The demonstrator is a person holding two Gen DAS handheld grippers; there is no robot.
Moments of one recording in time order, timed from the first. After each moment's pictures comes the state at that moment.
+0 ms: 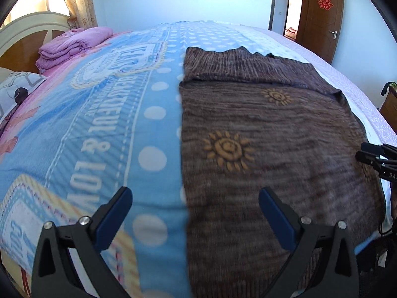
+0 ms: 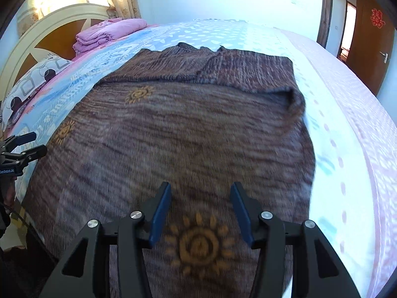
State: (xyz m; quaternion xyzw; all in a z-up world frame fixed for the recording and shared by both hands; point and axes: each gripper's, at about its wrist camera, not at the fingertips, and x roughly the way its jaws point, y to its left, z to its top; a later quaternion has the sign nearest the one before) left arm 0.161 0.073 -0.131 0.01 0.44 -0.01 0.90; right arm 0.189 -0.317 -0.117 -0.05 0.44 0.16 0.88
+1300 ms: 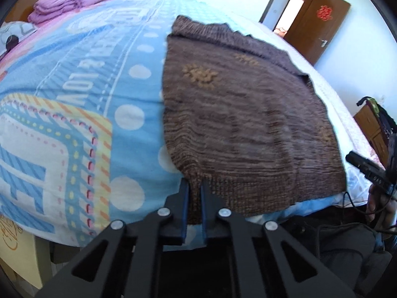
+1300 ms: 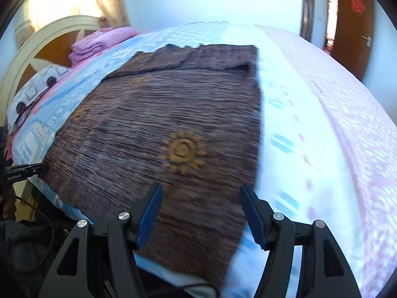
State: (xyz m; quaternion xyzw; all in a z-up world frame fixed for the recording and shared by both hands) left arm 0.085 0.083 -0.145 -0.10 0.49 -0.09 0.86; right arm 0.091 -0.382 -0.106 -0.01 0.44 0.12 0.89
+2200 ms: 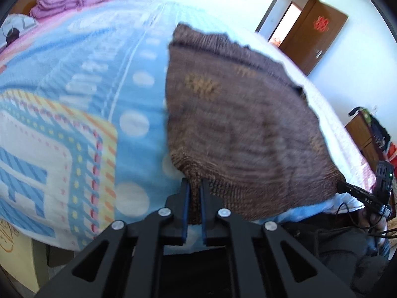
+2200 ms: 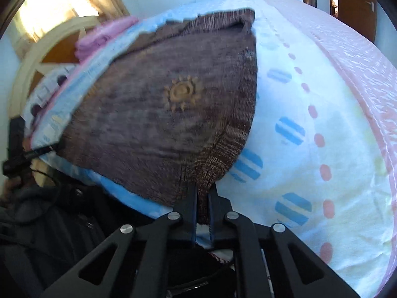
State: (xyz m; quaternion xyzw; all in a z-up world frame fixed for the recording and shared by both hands) left arm 0.084 0.097 -0.138 -0.14 0.46 -0.11 0.87; right arm 0.063 -0.409 -0.123 0.07 0.47 0.19 0.86
